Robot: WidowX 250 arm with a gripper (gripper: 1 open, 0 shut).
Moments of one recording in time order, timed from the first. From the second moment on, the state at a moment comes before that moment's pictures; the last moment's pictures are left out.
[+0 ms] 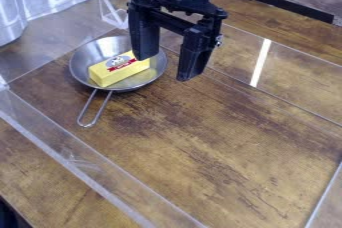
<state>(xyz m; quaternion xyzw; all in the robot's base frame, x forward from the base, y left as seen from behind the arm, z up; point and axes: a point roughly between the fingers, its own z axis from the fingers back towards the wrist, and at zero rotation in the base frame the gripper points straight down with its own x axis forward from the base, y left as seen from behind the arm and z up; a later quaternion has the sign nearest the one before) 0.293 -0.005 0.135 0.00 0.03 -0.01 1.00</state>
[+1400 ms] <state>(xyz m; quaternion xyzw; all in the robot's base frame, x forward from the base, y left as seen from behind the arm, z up) 0.285 0.036 0.111 0.02 0.06 0.03 1.00</state>
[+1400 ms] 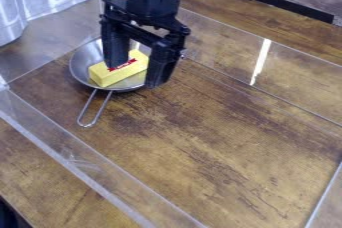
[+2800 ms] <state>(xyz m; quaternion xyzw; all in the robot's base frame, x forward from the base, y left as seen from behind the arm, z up) 0.309 0.083 0.087 0.02 0.06 0.00 1.00</state>
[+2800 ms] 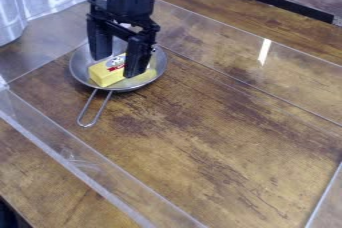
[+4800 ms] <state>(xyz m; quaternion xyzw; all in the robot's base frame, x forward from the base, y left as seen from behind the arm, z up) 0.339 0.115 0.049 0.02 0.03 -0.04 1.00</state>
